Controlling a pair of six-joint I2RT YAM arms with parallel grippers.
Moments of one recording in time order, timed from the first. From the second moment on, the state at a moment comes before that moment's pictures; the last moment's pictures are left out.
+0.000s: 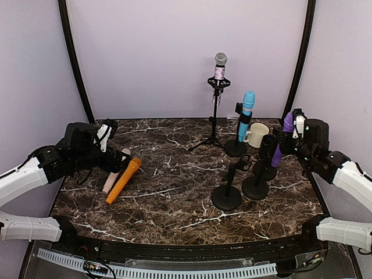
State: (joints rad) left arm -0.60 0.94 0.76 -0.41 -0.12 -0.09; right arm 0.34 0.87 0.67 -0.19 0.27 0.19
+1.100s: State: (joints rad) left arm -0.60 0.96 0.76 -0.41 -0.09 -0.09; right arm 0.34 0.88 1.03 -0.41 0.28 0.07
